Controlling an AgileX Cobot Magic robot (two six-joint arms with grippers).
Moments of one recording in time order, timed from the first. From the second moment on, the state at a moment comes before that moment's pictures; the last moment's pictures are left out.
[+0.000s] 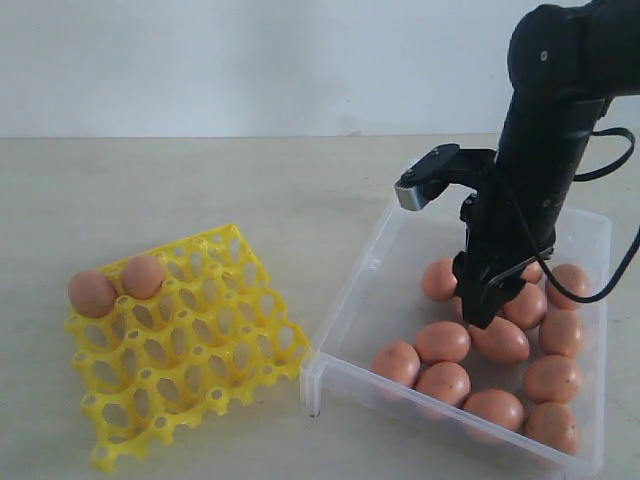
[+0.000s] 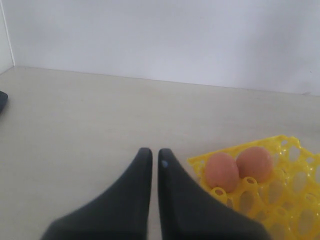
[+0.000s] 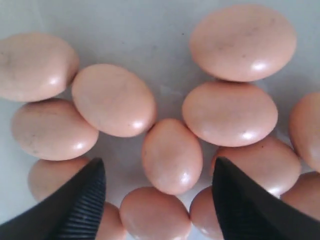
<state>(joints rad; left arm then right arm) 0.06 0.00 0.00 0.03 0.26 -0.09 0.23 1.83 -1.27 0.09 1.11 -0.62</state>
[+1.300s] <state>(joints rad) 0.06 0.00 0.00 0.03 0.26 -0.09 0.22 1.97 -1.27 0.10 1.05 -0.54</state>
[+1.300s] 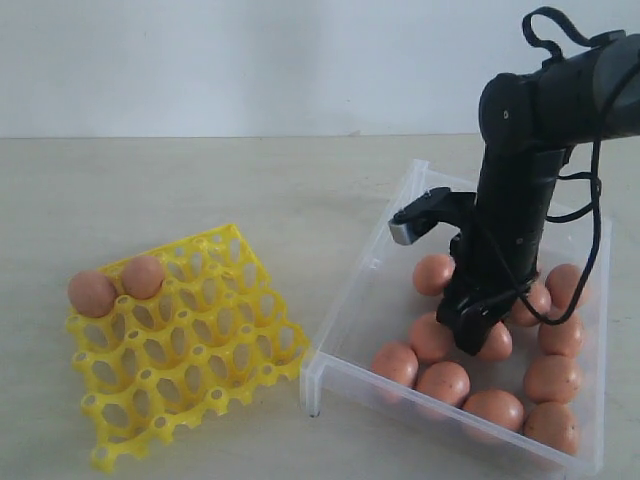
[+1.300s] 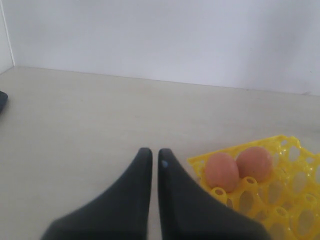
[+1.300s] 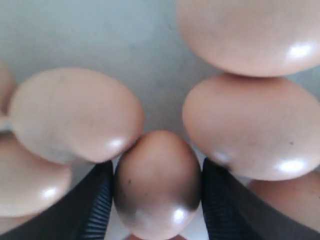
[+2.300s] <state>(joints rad) 0.06 0.00 0.00 0.03 0.26 -0.09 0.53 1.85 -1.27 1.64 0.58 -1.69</state>
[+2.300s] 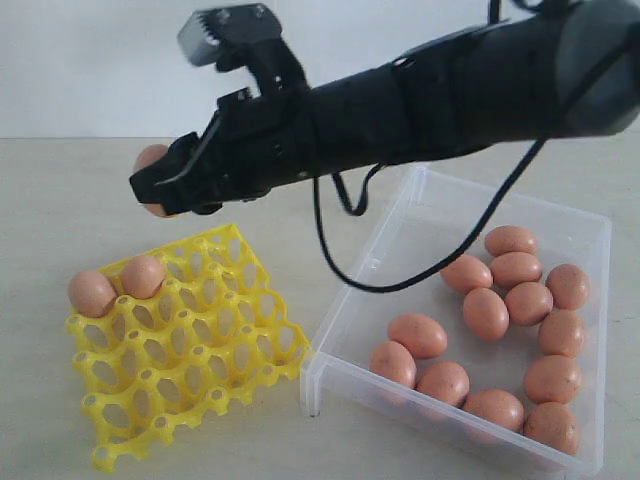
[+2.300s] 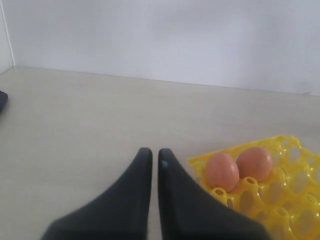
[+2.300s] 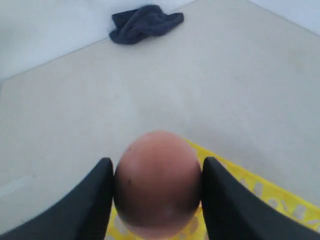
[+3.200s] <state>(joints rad) 0.06 0.00 0.00 0.03 0.26 -0.09 0.56 2.07 -1.40 1.71 1.08 -1.53</state>
